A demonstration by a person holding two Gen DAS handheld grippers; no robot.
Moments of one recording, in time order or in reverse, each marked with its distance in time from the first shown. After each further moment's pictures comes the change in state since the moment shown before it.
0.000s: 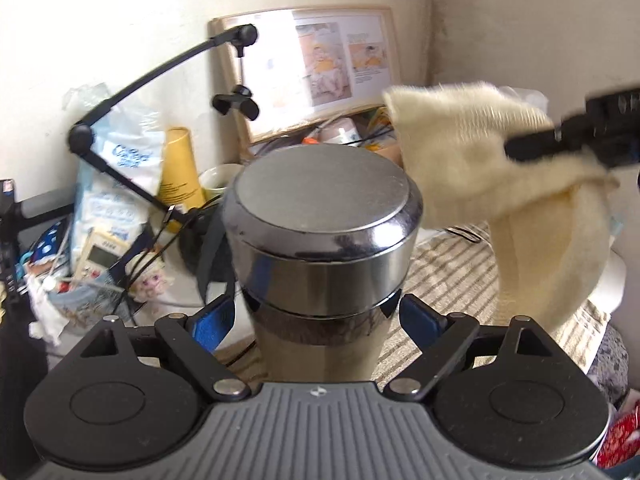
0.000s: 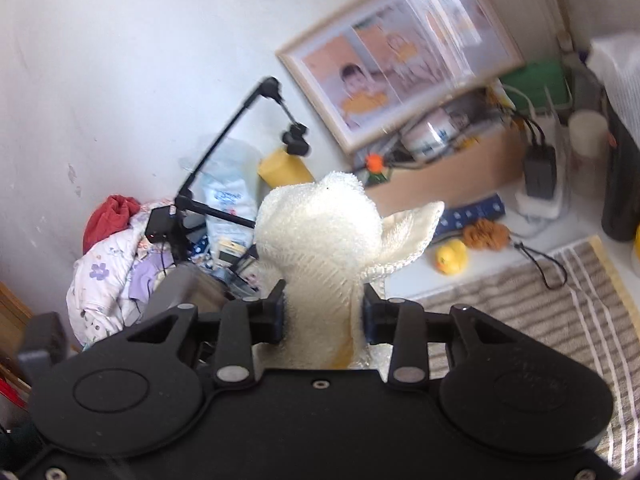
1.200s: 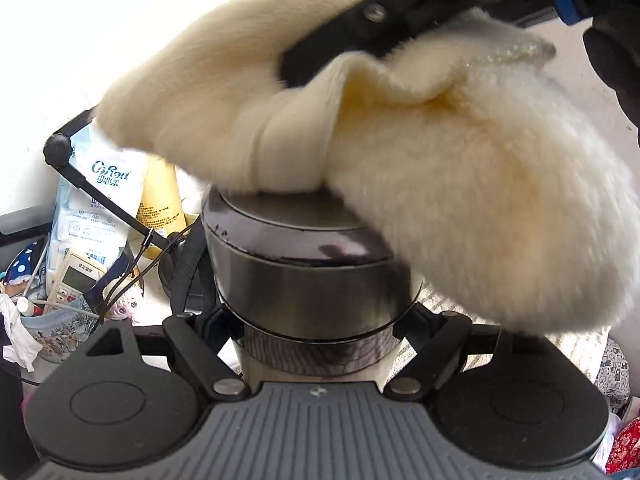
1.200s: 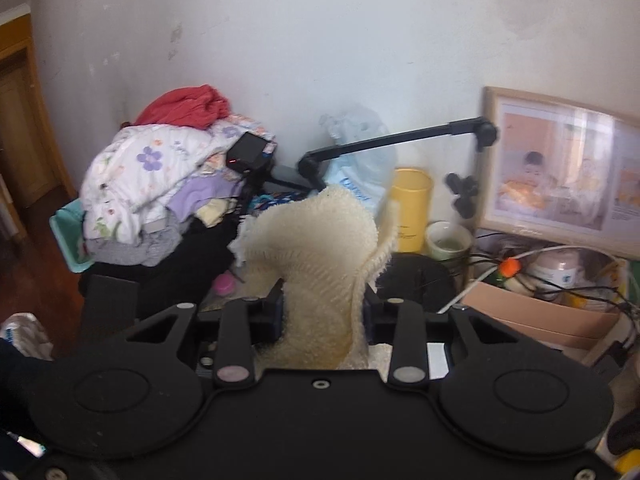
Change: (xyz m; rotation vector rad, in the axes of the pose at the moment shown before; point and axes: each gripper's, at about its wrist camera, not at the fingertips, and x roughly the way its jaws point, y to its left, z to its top) left arm 0.024 0.001 -0.008 0.004 -0.103 -0.035; right arm 0.059 0.132 0.026 -0.575 0.084 0.038
